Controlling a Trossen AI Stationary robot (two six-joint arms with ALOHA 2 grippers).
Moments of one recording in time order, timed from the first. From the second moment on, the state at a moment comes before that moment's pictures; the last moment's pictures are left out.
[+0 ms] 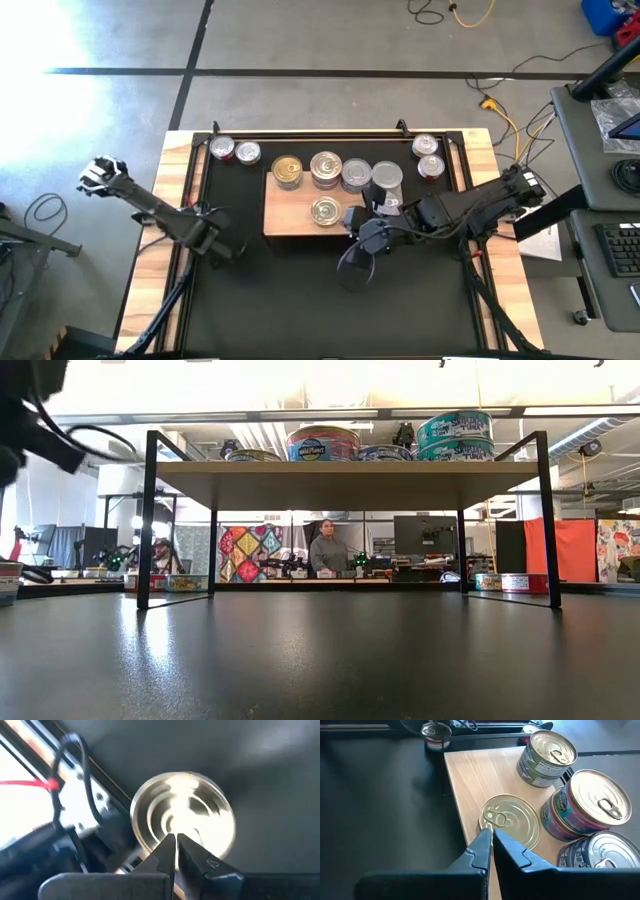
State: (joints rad) left arm -0.50 1.19 0.74 -1.39 -0.08 -1.27; right arm 0.34 1.64 1.68 -0.88 0.53 0.33
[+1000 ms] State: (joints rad) left arm -0.64 1.49 0.78 -1.24 -0.15 -1.16; right arm 0.36 1.64 1.68 -0.89 0.52 0.35
